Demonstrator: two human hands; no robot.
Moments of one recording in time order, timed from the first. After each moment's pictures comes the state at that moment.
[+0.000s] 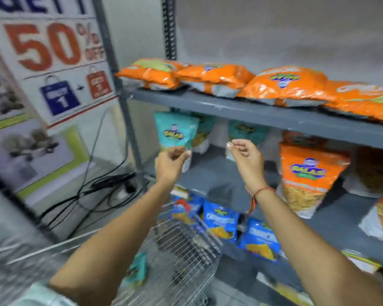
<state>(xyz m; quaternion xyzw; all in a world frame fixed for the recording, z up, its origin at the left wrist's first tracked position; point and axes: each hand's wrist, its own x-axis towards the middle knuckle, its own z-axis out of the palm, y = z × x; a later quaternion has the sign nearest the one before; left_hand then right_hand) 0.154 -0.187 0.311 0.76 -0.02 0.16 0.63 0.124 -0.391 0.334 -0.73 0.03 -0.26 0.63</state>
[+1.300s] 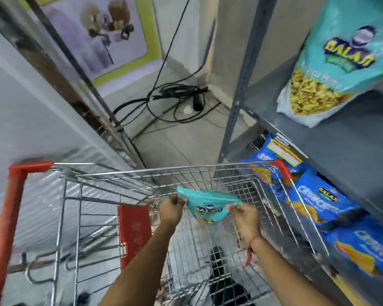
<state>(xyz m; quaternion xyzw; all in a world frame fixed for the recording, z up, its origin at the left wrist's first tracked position) 0.066 0.050 -0.012 0.74 0.42 -0.06 0.52 0.119 -0.161 -0.017 -0.83 0.09 0.17 0.52</state>
